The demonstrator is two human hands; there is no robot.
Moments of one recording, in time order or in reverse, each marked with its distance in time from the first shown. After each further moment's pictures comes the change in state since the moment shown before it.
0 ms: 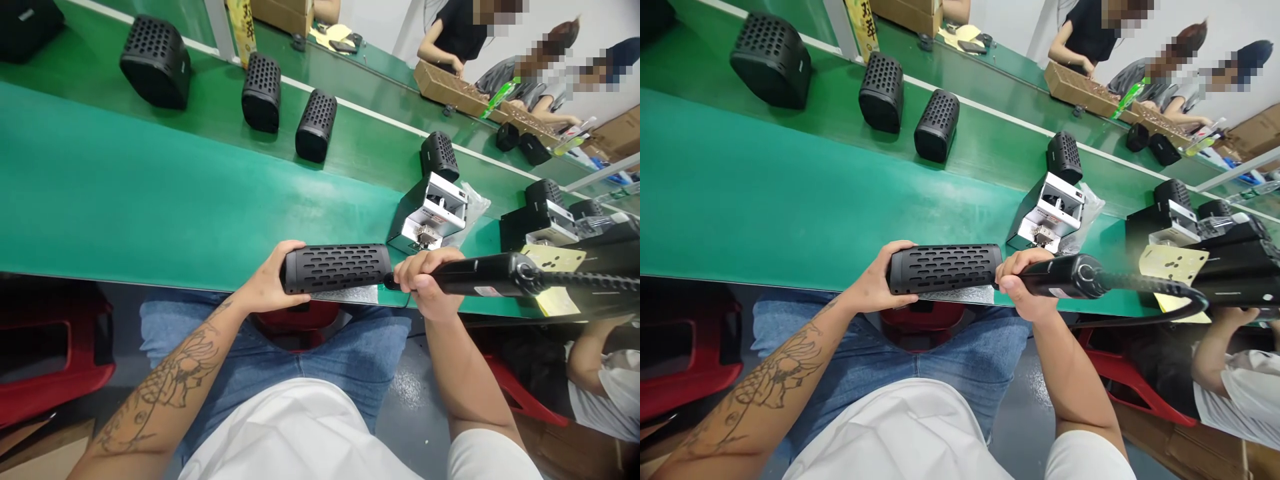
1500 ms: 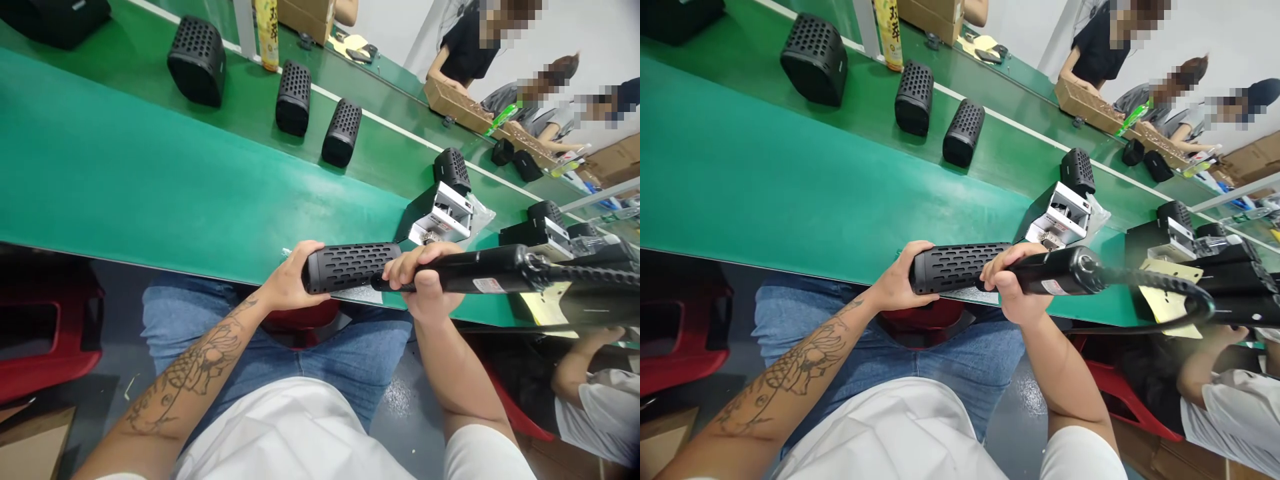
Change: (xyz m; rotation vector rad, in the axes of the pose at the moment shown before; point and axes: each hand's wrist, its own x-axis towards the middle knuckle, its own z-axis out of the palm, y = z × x) left_hand 0.003 0.009 0.037 -0.023 0.093 0.113; right_hand 0.011 -0.010 0.053 0.001 0.094 -0.047
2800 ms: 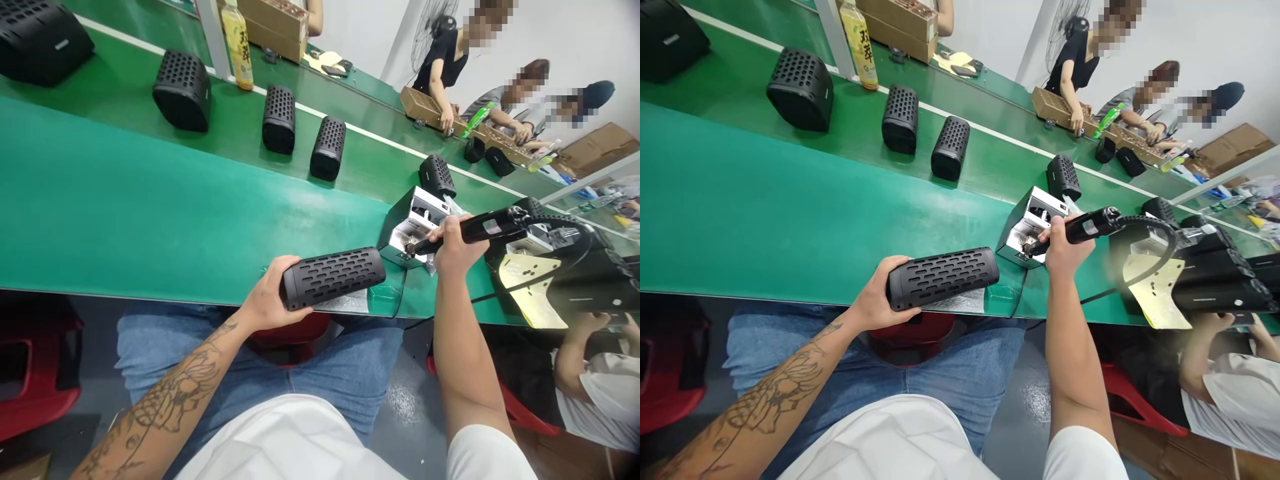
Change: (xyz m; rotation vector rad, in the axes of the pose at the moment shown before) left_hand -0.009 -0.015 0.005 0.143 0.111 0.100; right_hand 0.073 0.077 -0.167 -0.437 0.480 -0.092
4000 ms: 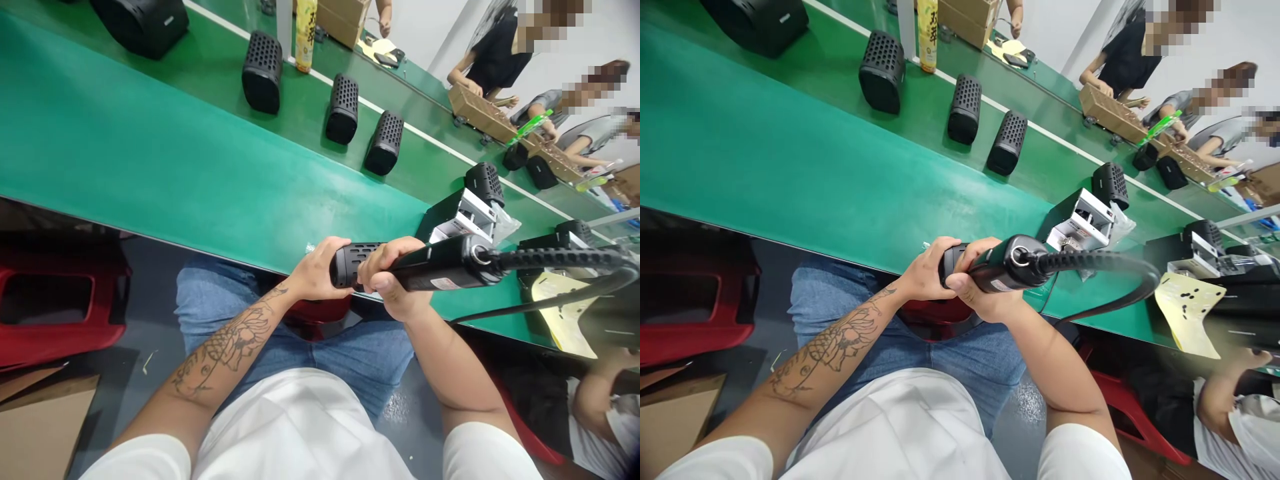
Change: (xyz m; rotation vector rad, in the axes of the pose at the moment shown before) left_hand 0.015 0.019 0.008 -0.075 -0.080 -0.114; right_hand -0.162 -0.139 0.111 0.410 -0.806 0.297
